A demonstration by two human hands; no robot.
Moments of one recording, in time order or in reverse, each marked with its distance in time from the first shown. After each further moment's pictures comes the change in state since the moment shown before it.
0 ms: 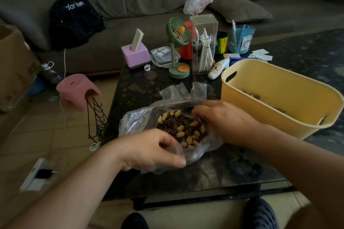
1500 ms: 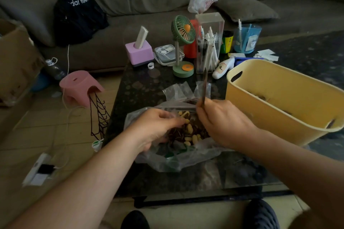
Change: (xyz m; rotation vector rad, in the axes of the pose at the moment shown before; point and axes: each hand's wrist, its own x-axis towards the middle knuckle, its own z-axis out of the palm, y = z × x) left_hand 0.054 0.001 -0.004 -0.474 0.451 -0.023; right_hand 0.008 -0.032 -0.001 0.233 0.103 0.221
